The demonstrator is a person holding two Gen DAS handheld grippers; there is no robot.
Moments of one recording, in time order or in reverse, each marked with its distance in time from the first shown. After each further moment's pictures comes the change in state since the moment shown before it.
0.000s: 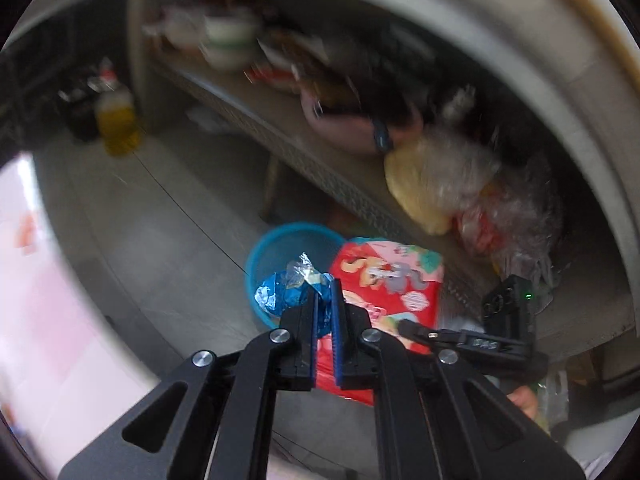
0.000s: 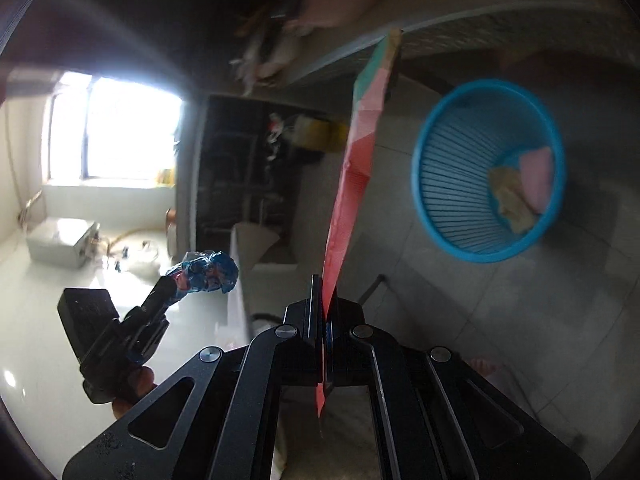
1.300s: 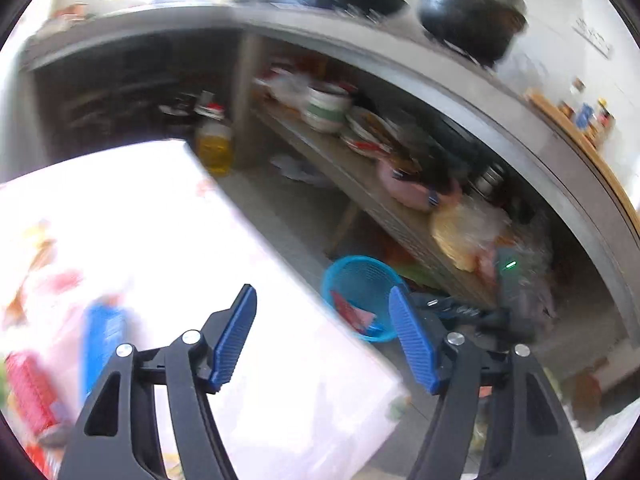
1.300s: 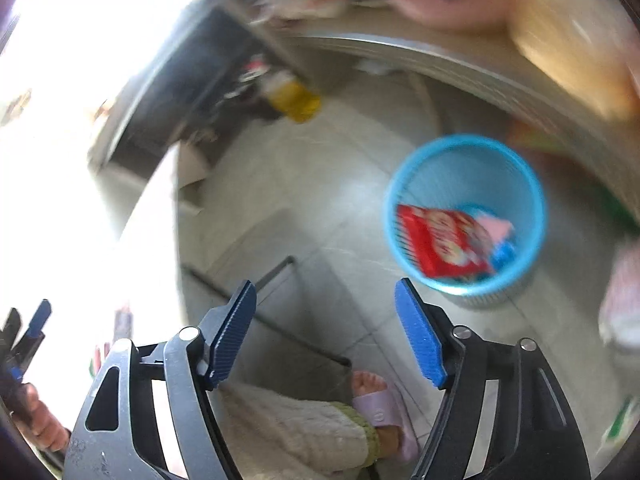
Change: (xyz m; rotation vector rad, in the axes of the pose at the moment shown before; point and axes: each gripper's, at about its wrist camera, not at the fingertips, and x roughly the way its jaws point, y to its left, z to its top) left arm -0.207 0.067 -0.155 -0.191 -0.351 0.187; right arm 0.060 0.134 -0.051 -0.596 0.102 -0.344
